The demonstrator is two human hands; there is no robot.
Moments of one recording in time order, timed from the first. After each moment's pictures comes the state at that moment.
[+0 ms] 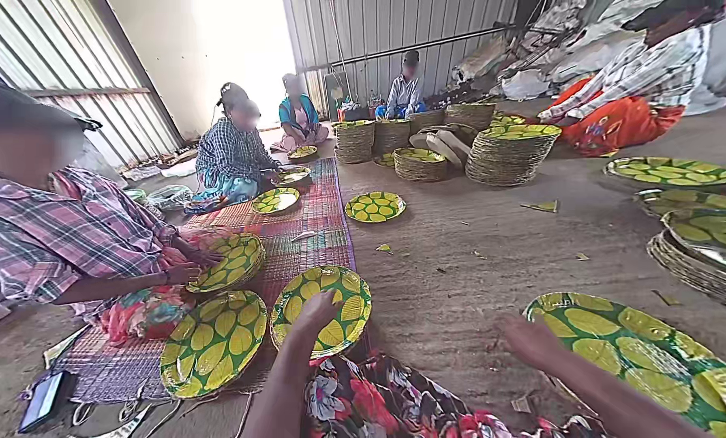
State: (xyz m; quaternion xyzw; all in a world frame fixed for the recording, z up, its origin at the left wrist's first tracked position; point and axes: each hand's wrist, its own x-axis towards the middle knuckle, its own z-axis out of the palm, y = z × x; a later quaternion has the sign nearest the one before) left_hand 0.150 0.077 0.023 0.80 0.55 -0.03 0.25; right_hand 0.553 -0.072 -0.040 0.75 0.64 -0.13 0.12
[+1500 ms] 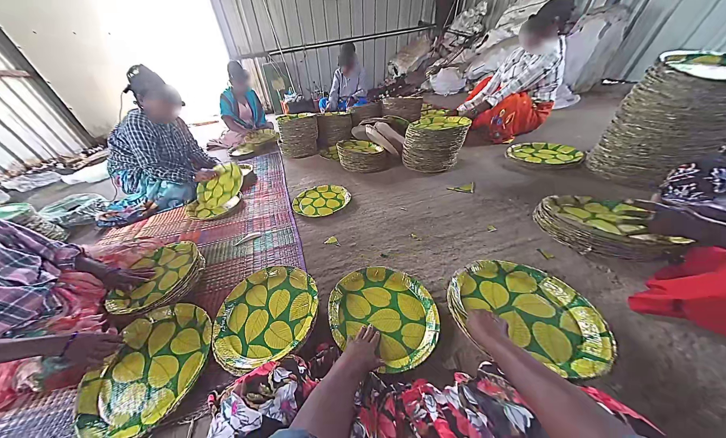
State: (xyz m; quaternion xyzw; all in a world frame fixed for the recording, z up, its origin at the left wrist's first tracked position) left_hand 0.333 0.000 -0.155 0.88 0.35 -0.22 0.24; right_hand 0.599 -0.111 -0.100 0.91 0.36 -0.20 0.10
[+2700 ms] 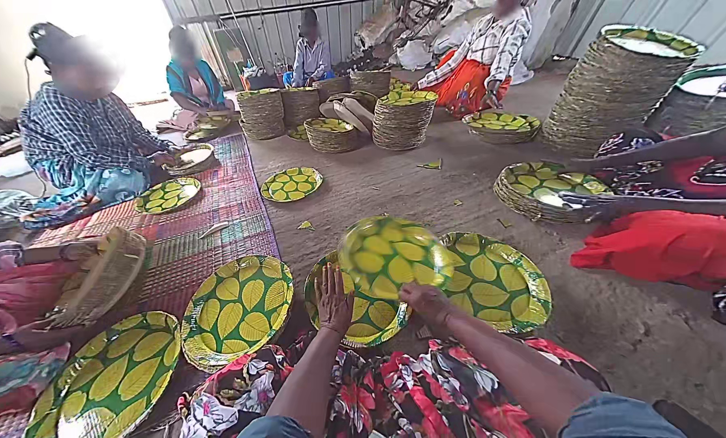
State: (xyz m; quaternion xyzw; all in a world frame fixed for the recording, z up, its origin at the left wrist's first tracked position) left_hand 0.345 0.013 -0.141 0.87 0.39 0.28 0.06; right_hand 0.568 -0.116 -0.095 0.68 0.73 -0.08 -0.05
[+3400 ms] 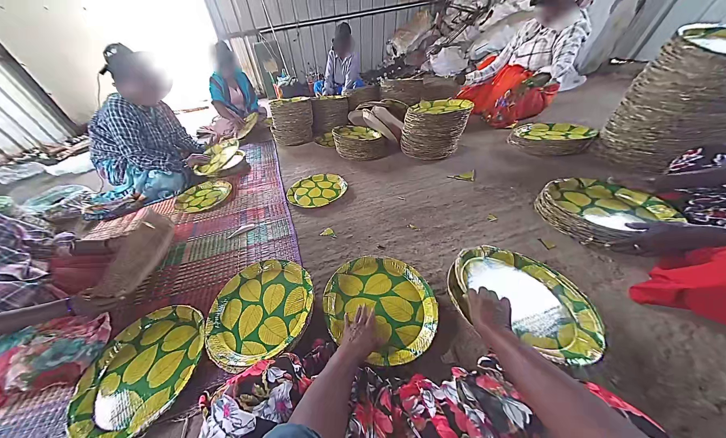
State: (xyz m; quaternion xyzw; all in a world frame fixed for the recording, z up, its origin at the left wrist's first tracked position) left_hand 0.339 0.009 -0.157 0.89 0.38 -0.08 0.24; right_hand 0.612 -0.111 -0.096 0.90 0.42 -0.08 -0.04
